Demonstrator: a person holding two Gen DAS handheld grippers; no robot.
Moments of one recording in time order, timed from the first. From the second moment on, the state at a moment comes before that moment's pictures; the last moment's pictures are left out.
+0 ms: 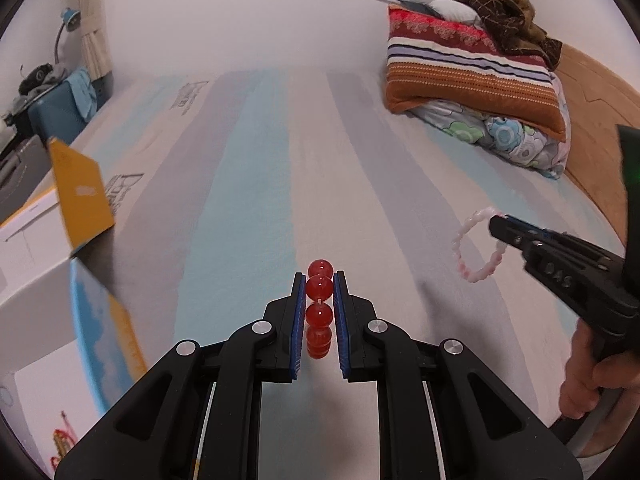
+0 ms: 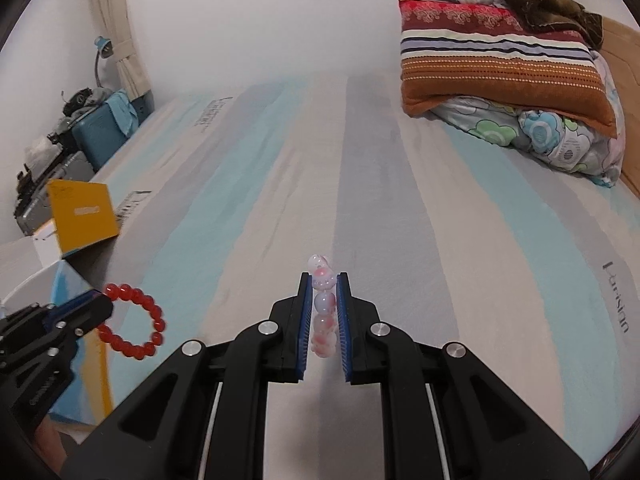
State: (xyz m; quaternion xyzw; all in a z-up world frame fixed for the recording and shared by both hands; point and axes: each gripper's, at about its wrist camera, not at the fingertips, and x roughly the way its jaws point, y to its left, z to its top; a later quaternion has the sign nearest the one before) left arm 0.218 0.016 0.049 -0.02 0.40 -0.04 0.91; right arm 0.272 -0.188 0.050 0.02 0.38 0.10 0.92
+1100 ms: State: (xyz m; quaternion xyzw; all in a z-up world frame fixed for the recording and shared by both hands) left arm 0.063 0.176 0.139 -0.07 0.36 0.07 0.93; right arm 0.137 0.008 0.138 -0.03 0.34 0.22 0.91
